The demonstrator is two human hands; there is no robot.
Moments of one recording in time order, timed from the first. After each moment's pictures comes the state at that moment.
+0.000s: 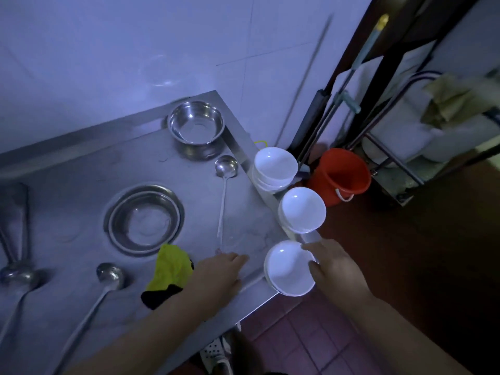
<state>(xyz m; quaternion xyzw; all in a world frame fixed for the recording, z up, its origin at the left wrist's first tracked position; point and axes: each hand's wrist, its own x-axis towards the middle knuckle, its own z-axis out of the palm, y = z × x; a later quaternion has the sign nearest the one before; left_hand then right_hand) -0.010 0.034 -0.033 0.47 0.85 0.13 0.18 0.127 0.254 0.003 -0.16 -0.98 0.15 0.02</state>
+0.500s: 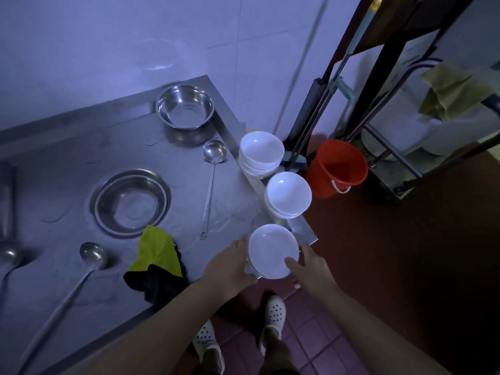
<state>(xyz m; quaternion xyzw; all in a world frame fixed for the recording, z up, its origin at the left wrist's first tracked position) 0.044 0.089 -0.059 0.32 0.86 0.22 0.33 0.149 0.252 -0.028 -0.41 -0.80 0.41 -0.15</state>
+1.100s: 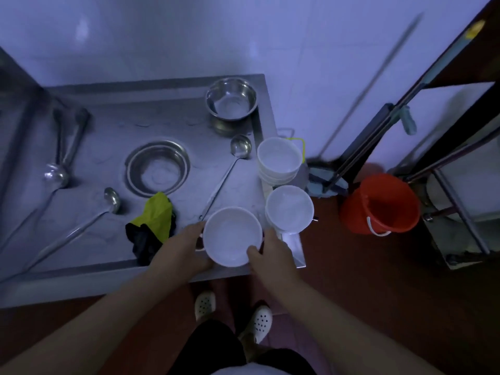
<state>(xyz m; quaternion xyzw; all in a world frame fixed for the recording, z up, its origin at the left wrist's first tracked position) 0.069 0.088 -0.003 0.10 0.92 0.32 0.21 0.100 0.283 -0.001 -0.15 -0.89 0.40 -0.16</state>
